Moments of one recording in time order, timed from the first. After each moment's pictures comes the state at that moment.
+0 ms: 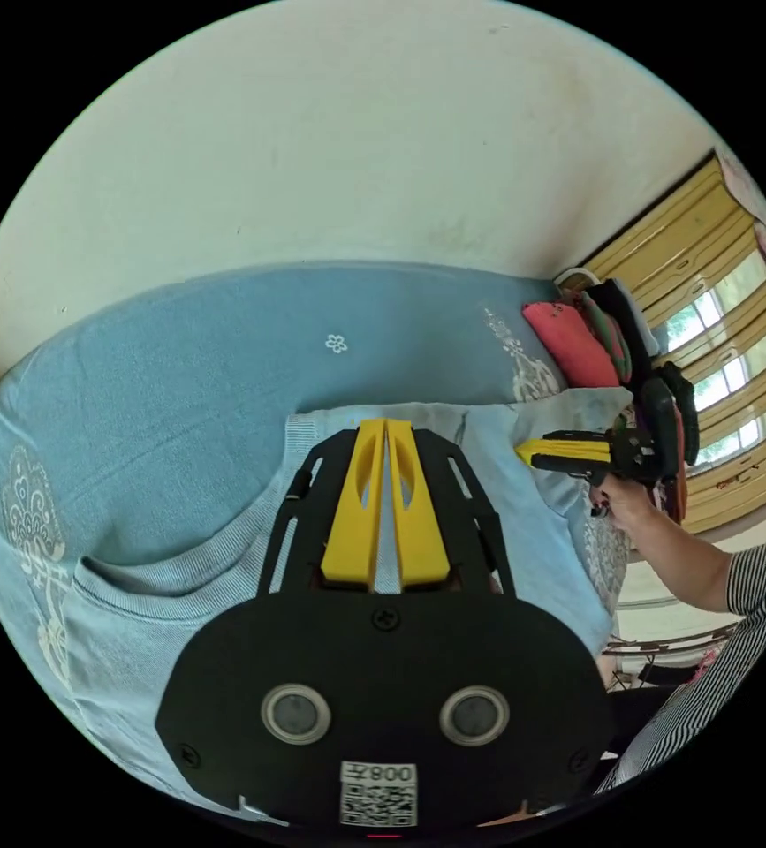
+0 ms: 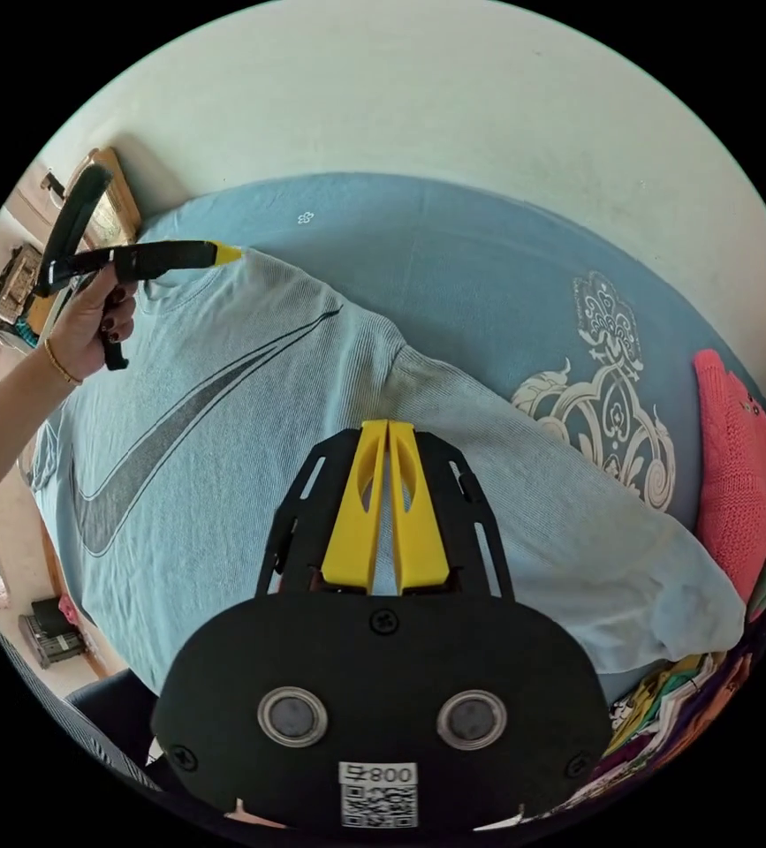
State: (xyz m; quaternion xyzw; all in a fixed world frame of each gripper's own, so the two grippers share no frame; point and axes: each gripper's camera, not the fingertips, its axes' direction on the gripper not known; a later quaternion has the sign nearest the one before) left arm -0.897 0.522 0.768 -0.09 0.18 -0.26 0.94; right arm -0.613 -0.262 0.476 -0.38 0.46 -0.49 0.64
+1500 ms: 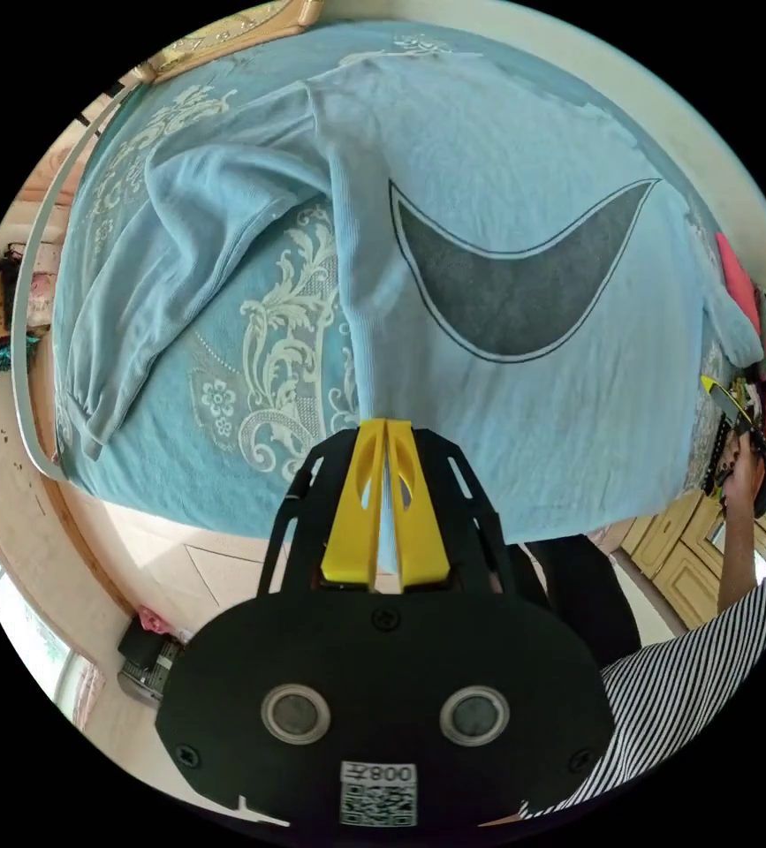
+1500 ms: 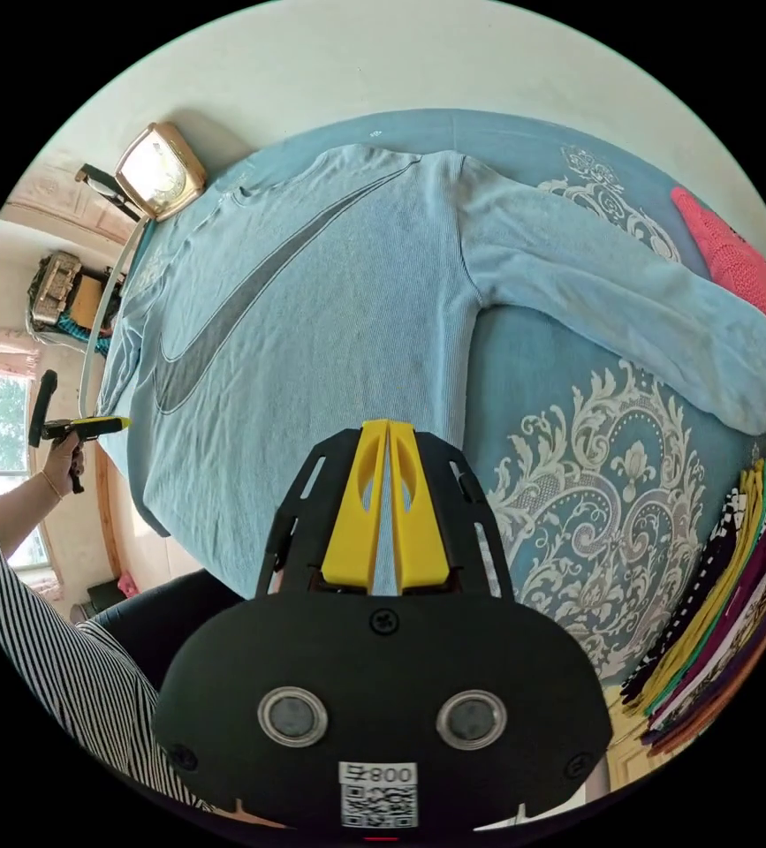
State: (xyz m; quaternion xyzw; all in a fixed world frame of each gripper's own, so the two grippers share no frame) left arm -0.588 0.644 0.567 -0.47 0.01 -0.45 0.76; right arm -0.584 -0.226 0.128 -0.44 0.44 -0.40 0.67
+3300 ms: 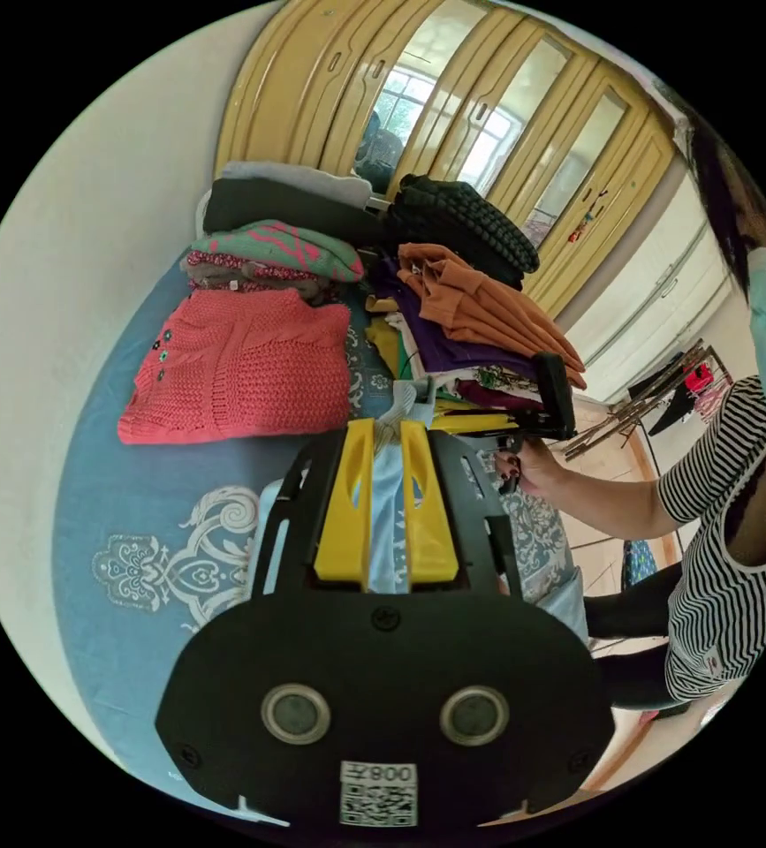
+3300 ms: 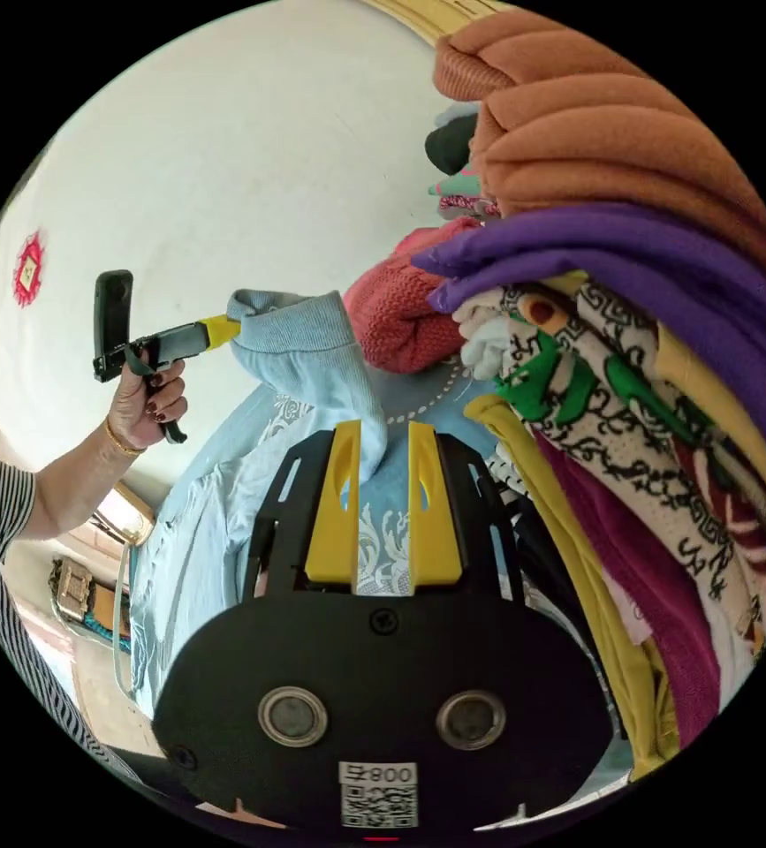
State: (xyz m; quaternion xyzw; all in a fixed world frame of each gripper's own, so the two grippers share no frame) left arm -0.298 -0.085 0.781 -0.09 0.40 0.19 0.89; right arm -0.471 -0.400 -0.168 0.00 0.31 -0.31 0.90
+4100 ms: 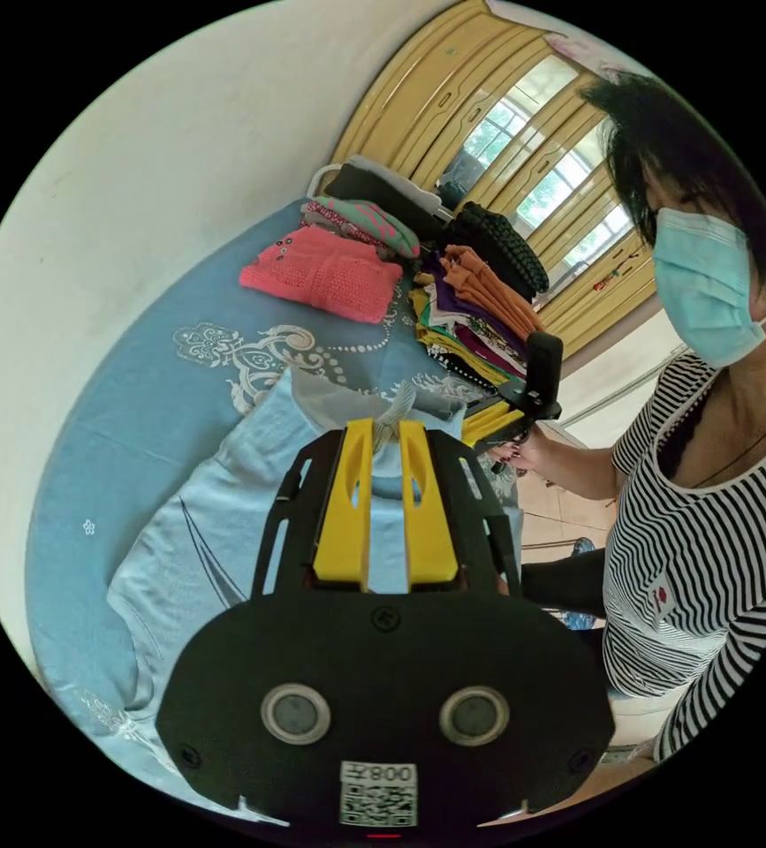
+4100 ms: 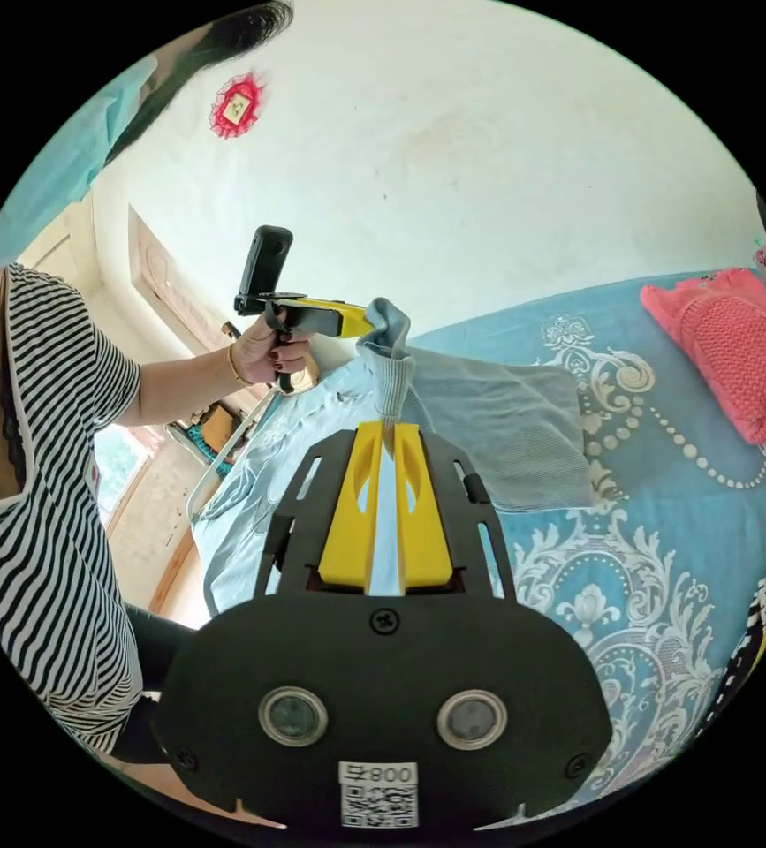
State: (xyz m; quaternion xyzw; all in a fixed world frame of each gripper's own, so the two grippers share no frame) left arm -0.531 0.100 0.645 -0.13 0.35 0.04 0.93; right arm -0.516 -0.234 0.030 -0.28 0.10 -0.45 0.84
